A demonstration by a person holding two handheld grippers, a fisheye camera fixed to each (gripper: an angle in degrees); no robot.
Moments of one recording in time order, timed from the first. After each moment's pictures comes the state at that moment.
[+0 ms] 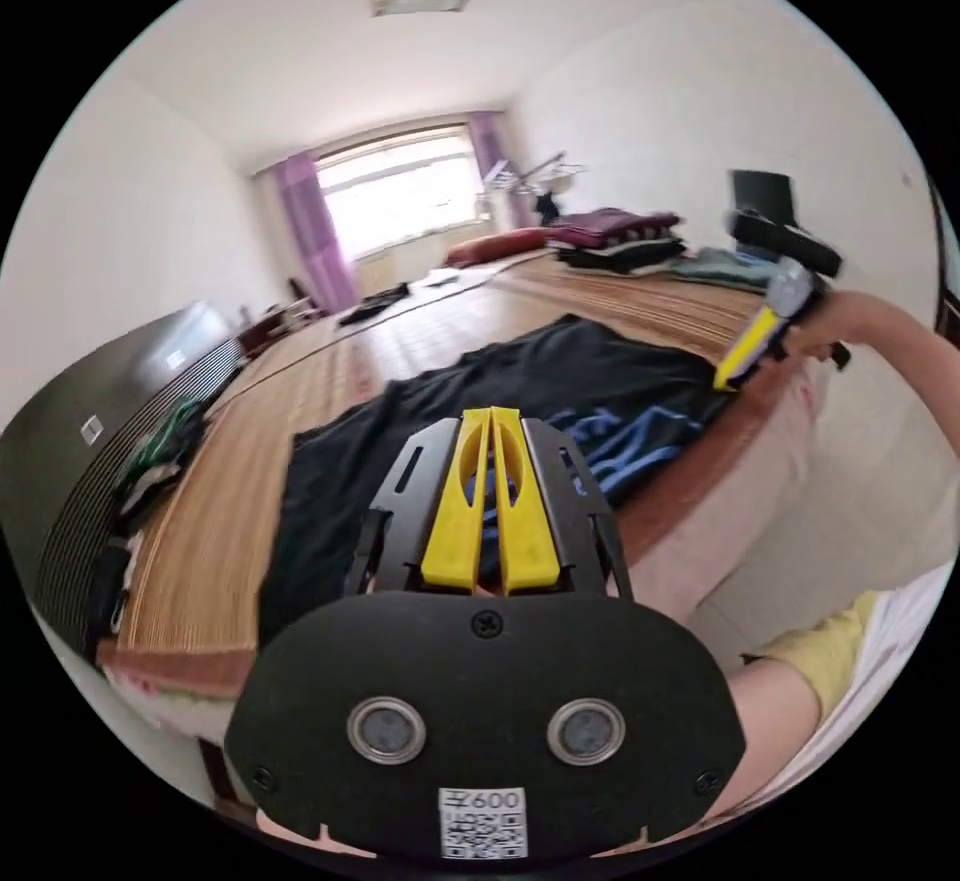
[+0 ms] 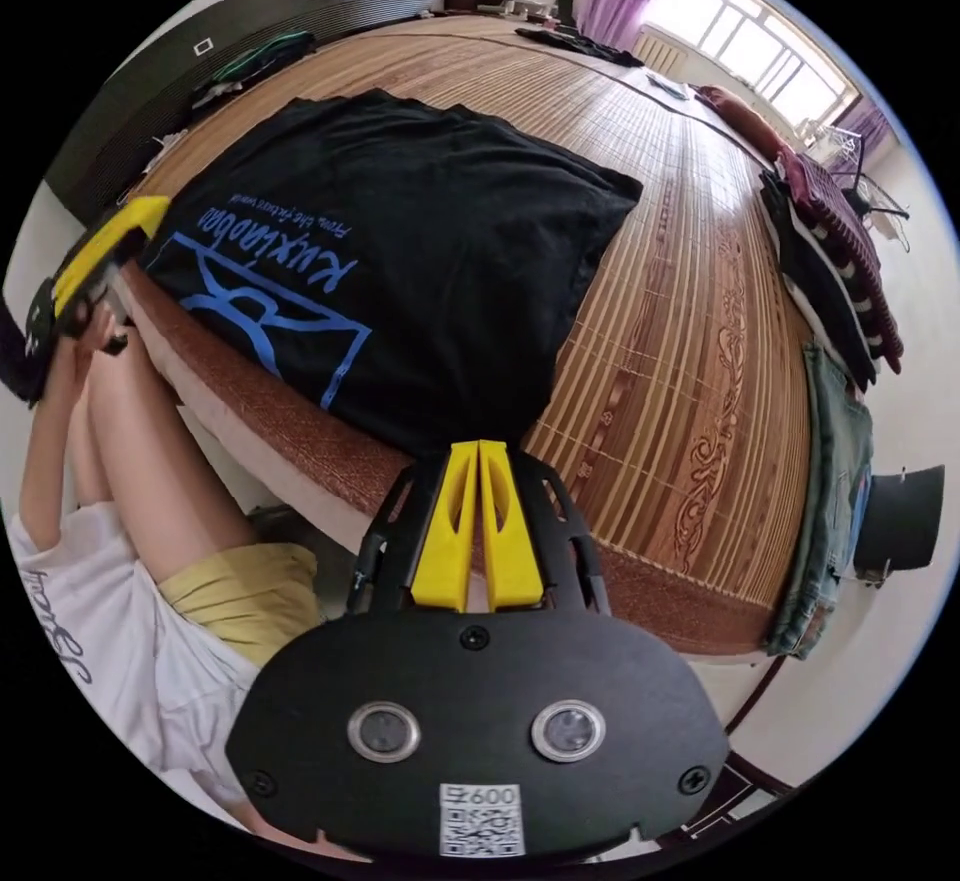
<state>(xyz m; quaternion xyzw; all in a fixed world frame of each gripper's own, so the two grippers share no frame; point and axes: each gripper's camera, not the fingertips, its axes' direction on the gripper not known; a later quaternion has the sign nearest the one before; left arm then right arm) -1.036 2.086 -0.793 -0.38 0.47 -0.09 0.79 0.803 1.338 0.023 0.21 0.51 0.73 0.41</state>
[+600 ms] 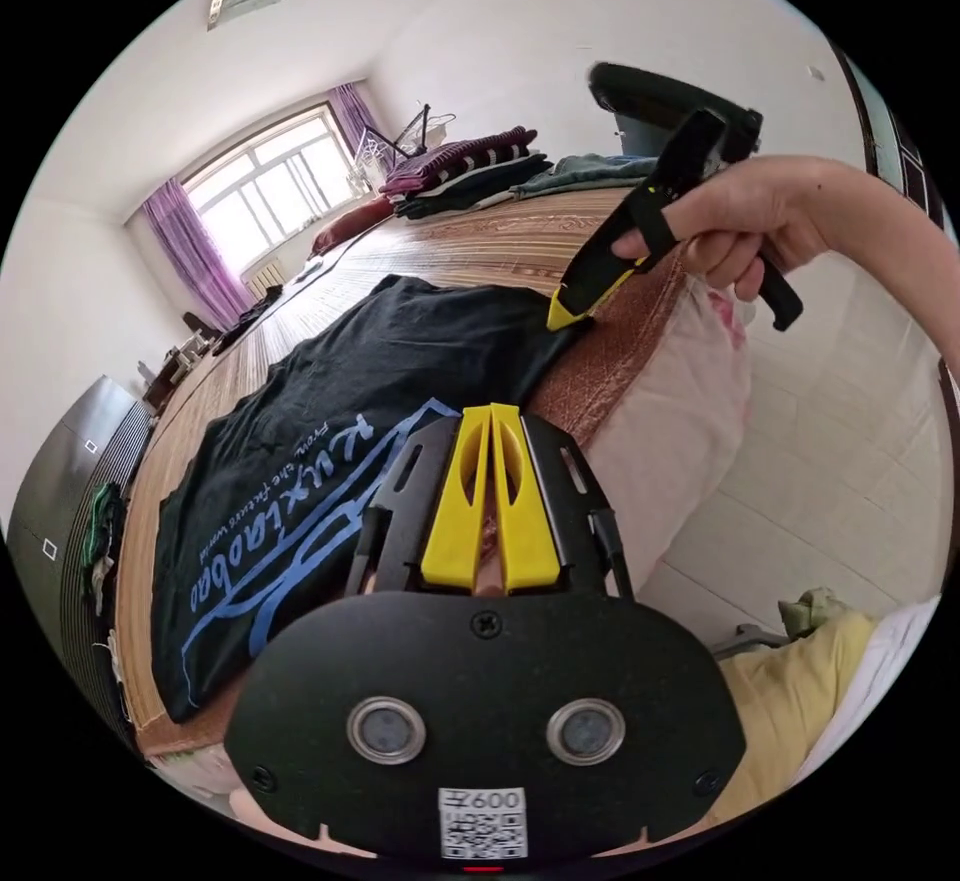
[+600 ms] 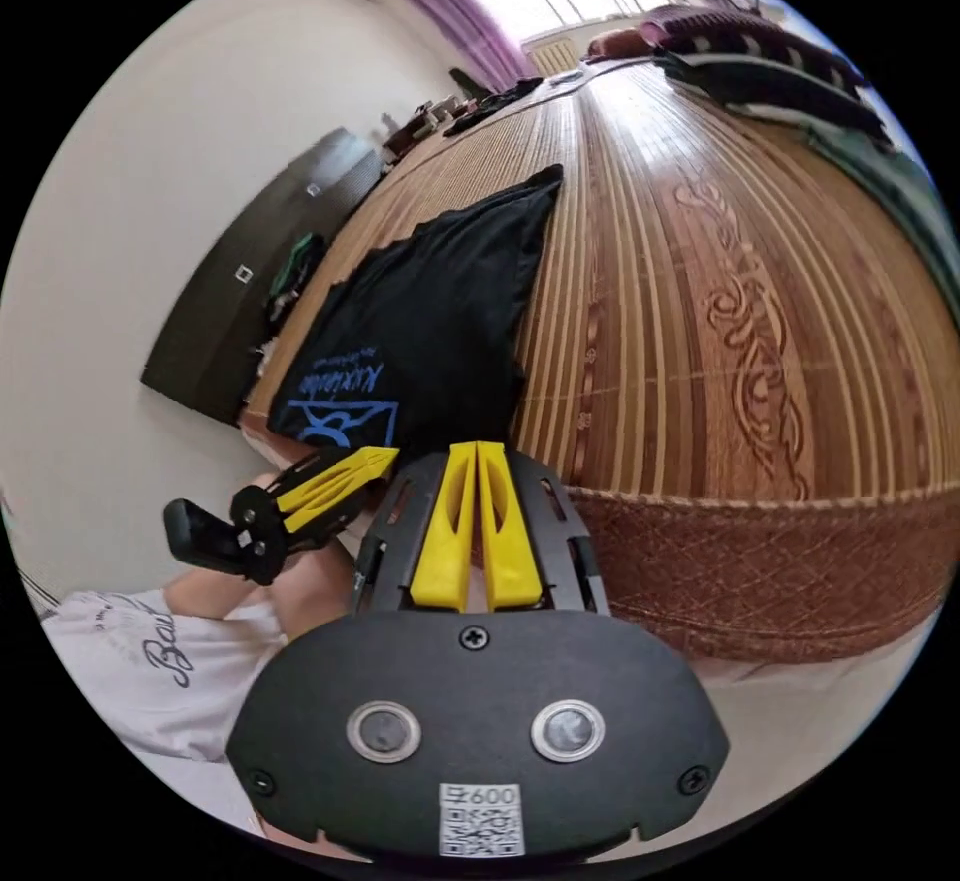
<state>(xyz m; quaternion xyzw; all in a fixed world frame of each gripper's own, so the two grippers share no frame) -0.865 2.181 -0.805 -0.36 0.57 -0.02 0.74 0.698 1.419 0.093 0.56 0.43 0.60 0.36</state>
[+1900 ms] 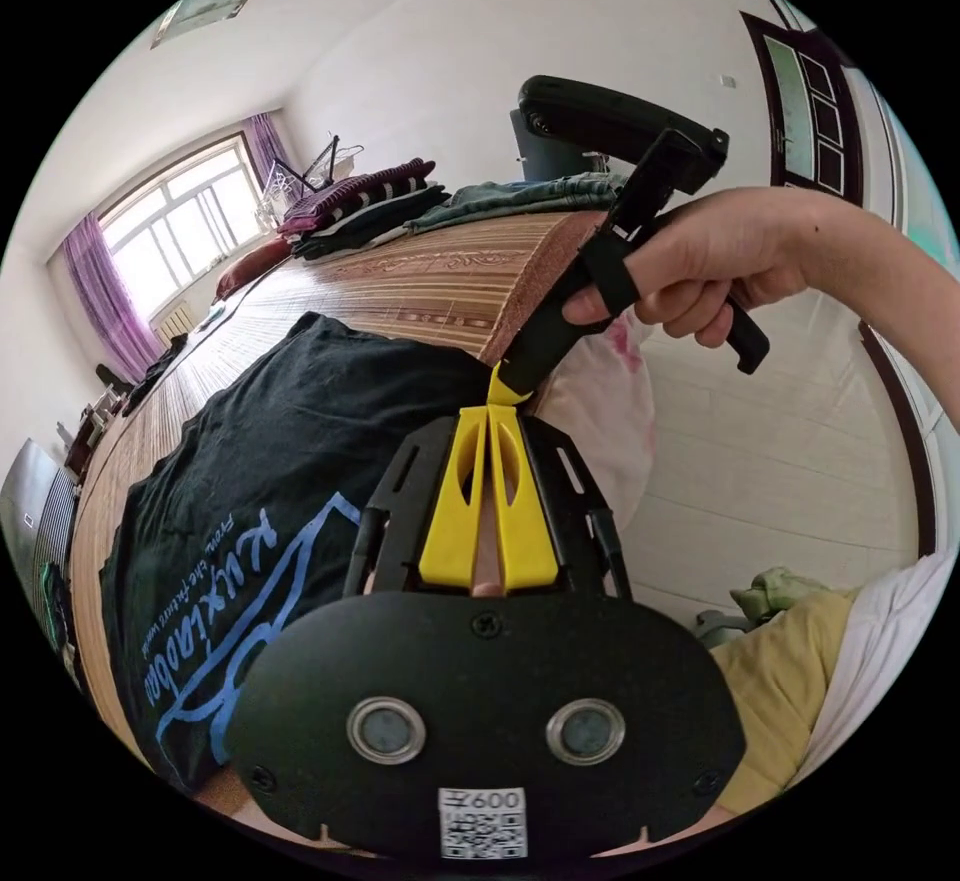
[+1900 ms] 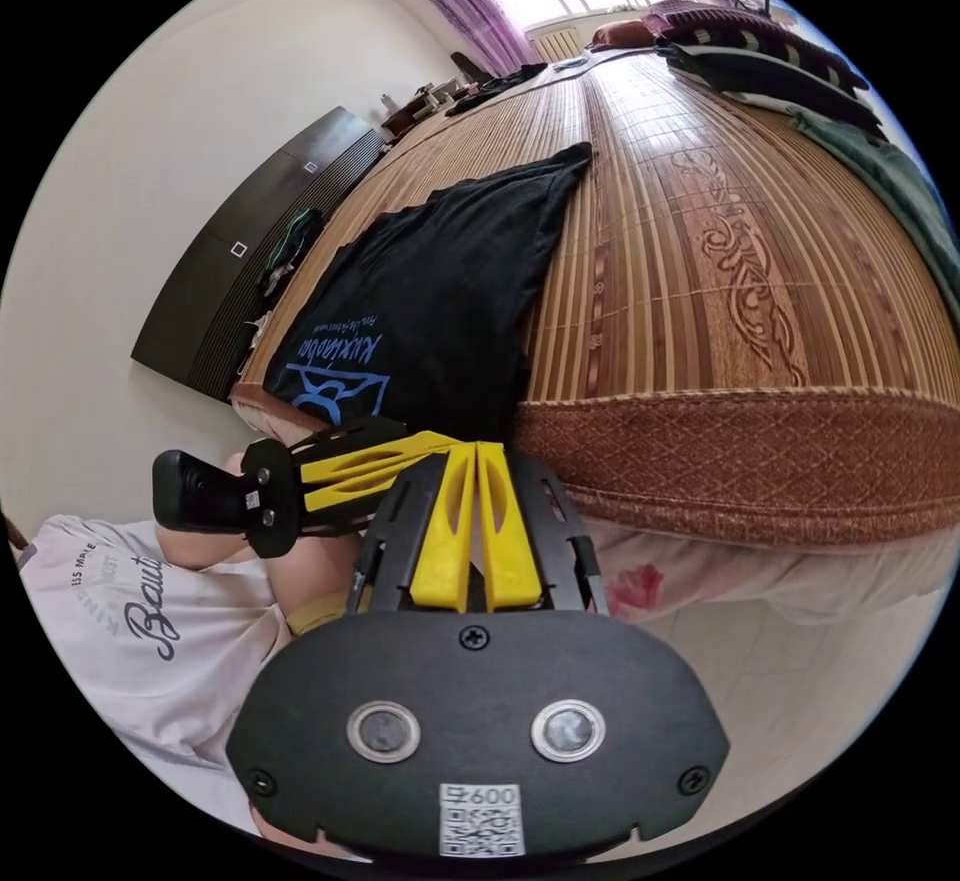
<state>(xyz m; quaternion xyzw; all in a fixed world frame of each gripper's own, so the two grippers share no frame) -0.835 2.350 -0.593 -0.28 0.68 -0.06 0.68 0.608 1.348 0.032 0.53 0.43 0.63 0.37</state>
